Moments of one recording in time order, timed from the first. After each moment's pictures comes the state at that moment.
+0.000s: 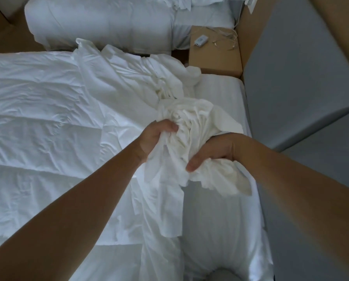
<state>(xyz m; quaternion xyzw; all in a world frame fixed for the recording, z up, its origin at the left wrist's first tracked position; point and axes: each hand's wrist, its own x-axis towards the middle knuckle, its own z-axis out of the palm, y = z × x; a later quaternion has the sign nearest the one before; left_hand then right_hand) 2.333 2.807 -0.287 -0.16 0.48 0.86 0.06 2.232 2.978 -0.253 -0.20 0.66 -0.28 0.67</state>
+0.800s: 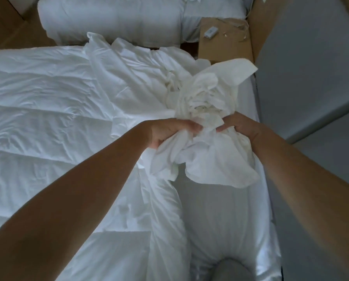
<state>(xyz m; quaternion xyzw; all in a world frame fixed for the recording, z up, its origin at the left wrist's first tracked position) 2.336 2.799 -0.275 -0.17 0.60 0.73 0.29 2.205 2.992 -0.282 -0.17 0.59 -0.56 0.55</state>
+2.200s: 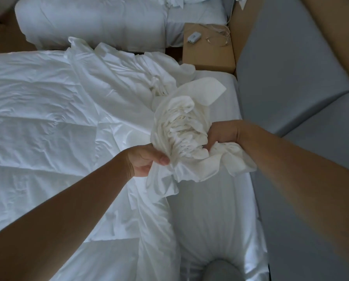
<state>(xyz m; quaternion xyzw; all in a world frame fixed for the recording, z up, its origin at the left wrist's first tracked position) 2.372 2.820 -0.304 -0.01 0.45 0.83 0.32 2.202 3.001 -0.263 -0.24 0.68 -0.29 0.62</state>
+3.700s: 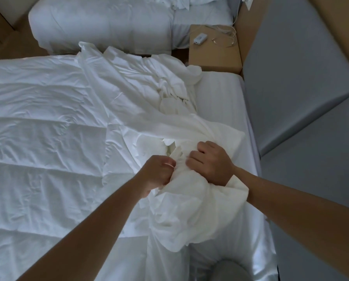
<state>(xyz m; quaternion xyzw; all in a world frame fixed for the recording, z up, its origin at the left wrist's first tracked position) 2.412 2.847 -0.319 -0.30 0.73 0.60 0.15 2.275 3.011 -0.345 -0.68 0.67 -0.19 -0.24</state>
